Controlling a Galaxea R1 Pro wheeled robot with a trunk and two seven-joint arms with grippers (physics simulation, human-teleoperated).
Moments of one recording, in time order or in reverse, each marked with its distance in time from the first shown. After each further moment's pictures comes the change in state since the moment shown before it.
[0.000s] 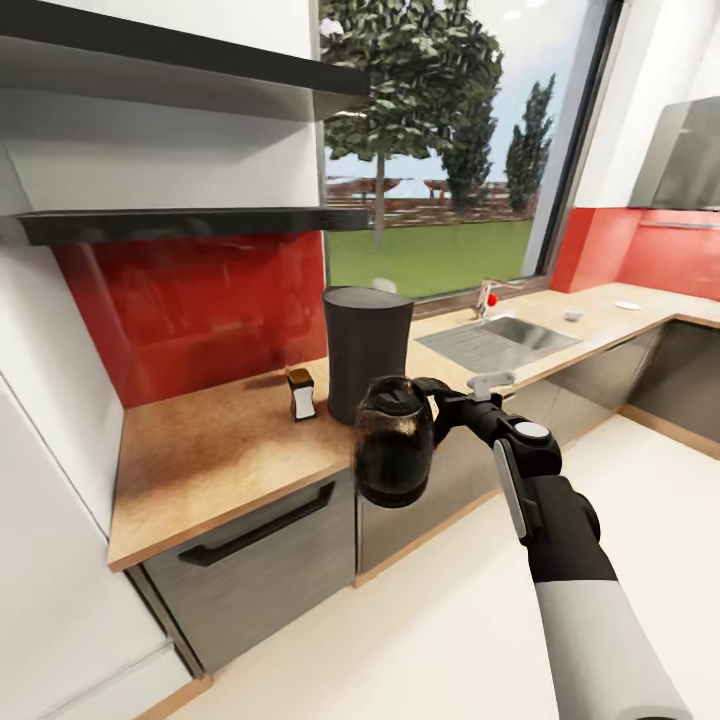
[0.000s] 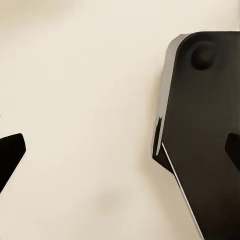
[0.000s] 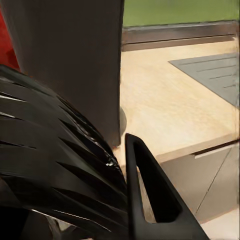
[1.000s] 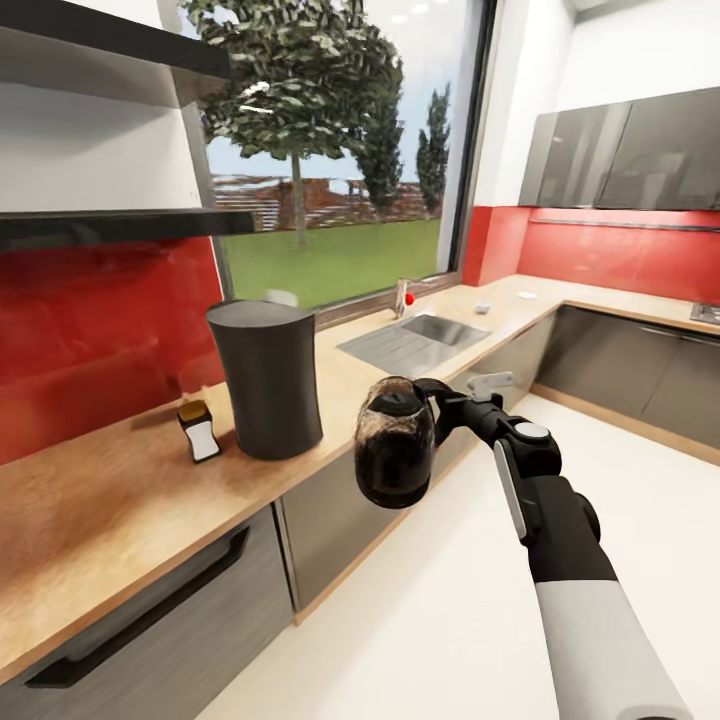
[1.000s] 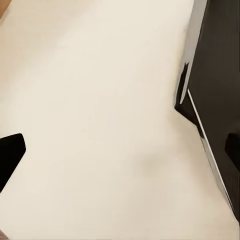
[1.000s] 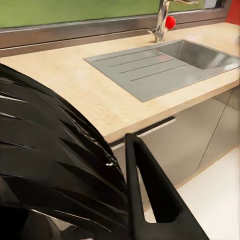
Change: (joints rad) left arm 0.003 -0.004 0.003 0.011 0.003 0.189 0.082; right arm 0.000 -0.001 -0.001 0.004 0.009 0.000 -0.004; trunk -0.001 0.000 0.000
